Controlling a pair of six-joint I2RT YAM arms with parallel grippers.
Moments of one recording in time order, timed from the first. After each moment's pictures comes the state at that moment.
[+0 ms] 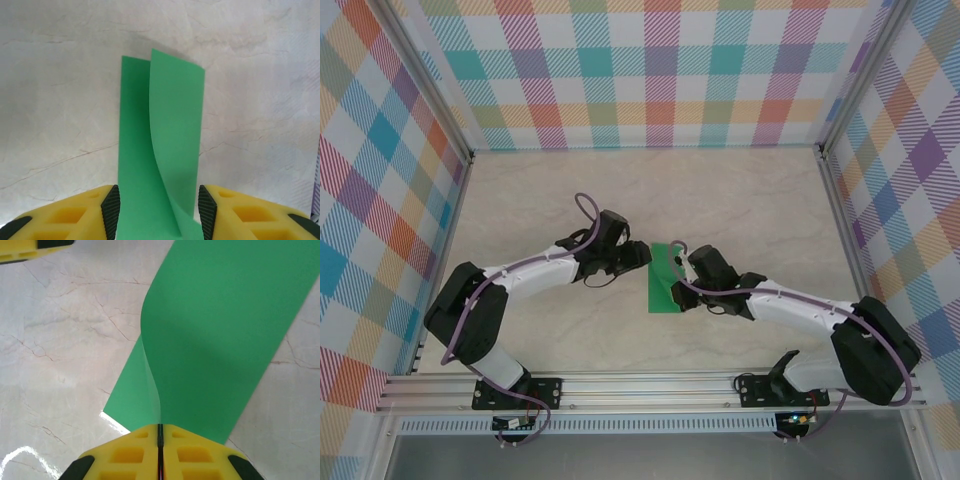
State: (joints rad) left arm -0.66 1.60 0.95 -0.22 0.20 -0.90; right arm 0.73 1.32 0.62 -0.21 -0.18 0.39
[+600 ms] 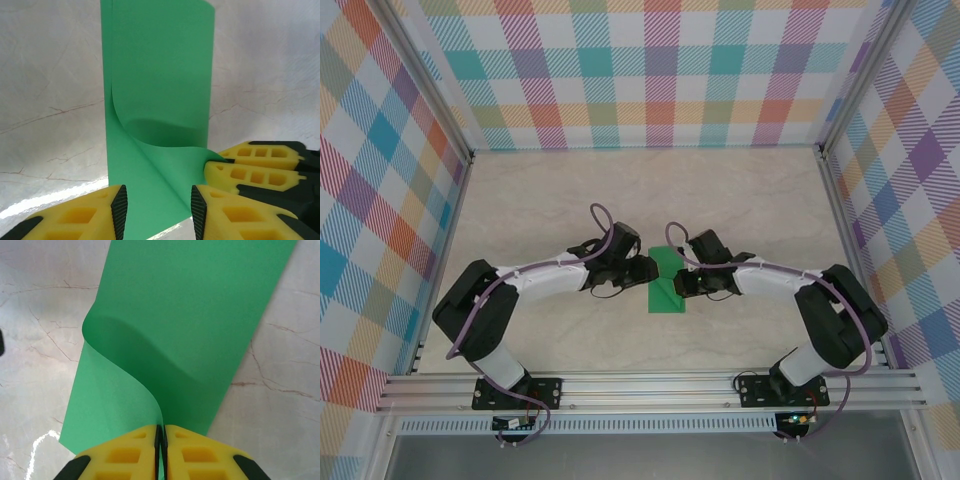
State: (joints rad) left arm -0.74 1.65 0.94 -0.21 0.23 -0.90; right arm 0.62 1.54 0.74 -0.27 -0.27 0.37
